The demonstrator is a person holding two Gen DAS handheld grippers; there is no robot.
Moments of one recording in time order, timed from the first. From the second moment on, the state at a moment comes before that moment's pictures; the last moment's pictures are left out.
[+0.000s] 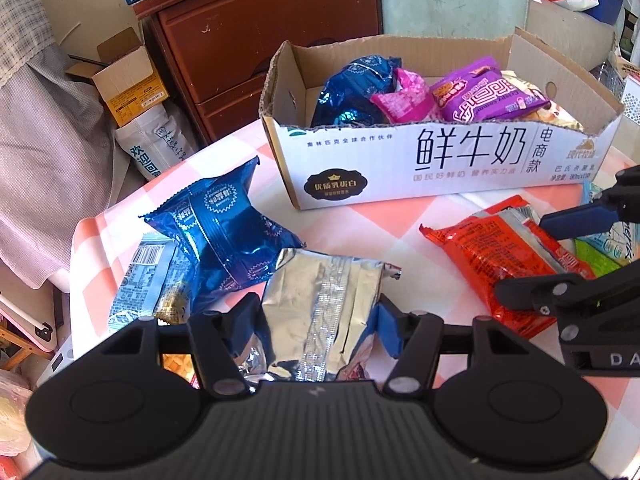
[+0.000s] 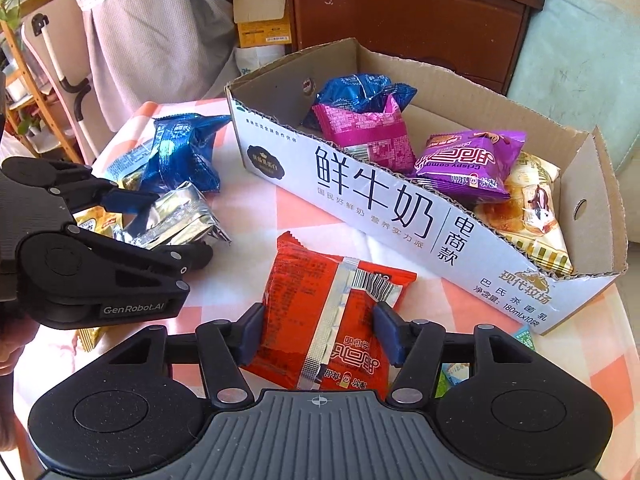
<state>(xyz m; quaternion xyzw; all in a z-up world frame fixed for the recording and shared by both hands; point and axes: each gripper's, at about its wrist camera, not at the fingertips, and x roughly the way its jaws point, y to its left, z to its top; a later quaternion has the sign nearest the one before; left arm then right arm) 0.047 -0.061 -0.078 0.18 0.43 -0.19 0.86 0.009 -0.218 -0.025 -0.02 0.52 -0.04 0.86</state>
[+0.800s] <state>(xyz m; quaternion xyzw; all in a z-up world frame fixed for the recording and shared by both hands) 0.048 -0.046 -0.065 0.17 0.42 -0.17 0.88 0.021 -0.222 -0.040 0.01 0.53 -0.07 0.84</state>
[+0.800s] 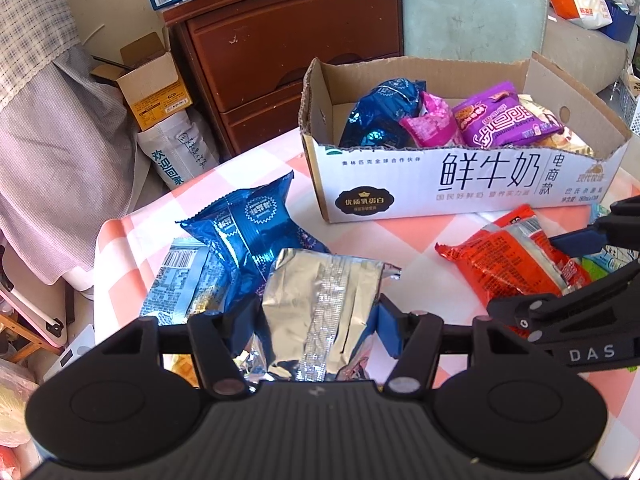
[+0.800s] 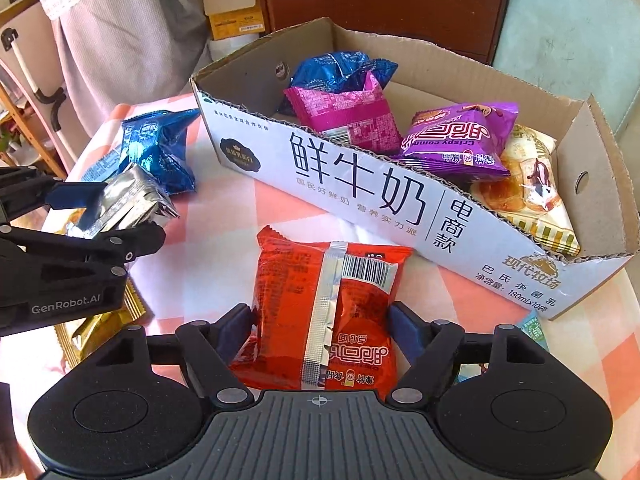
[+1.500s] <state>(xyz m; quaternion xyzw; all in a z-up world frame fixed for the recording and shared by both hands) 0.043 -0.040 -0.032 0.16 0.35 -0.13 0.91 0.006 -0.204 0.009 -0.03 0.44 -0.03 0.90</state>
